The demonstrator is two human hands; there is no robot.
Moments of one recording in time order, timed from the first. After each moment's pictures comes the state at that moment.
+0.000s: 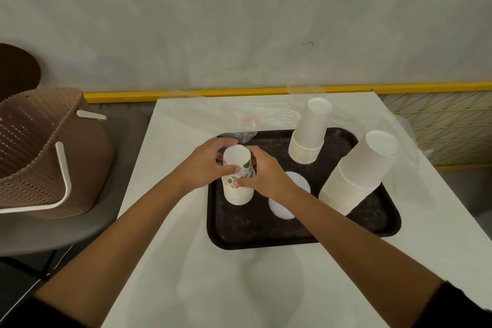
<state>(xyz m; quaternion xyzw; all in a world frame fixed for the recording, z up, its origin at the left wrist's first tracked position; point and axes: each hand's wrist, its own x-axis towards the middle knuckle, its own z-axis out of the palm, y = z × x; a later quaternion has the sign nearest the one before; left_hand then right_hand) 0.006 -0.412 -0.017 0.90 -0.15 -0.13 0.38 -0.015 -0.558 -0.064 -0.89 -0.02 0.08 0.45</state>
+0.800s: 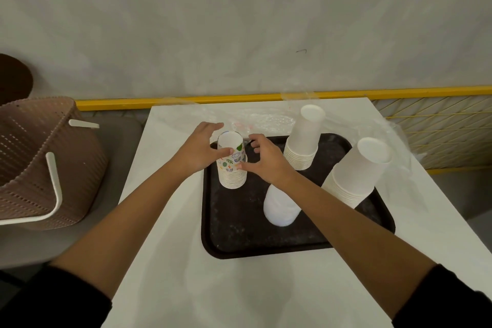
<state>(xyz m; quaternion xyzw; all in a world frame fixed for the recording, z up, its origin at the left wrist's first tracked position) 0.045 -0.421 -0.015 0.93 -0.11 -0.08 0.34 0.013 -0.577 -0.047 -0.91 0.02 0.05 0.42</state>
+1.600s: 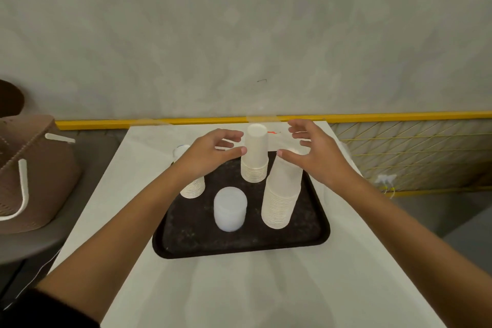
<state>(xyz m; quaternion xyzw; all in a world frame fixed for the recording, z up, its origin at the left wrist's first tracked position) -0.041 -0.533 0.054 0.87 -0.16 -0.07 0.46 -0.099 -0.735 0.062 -0.90 0.00 -0.13 0.43</state>
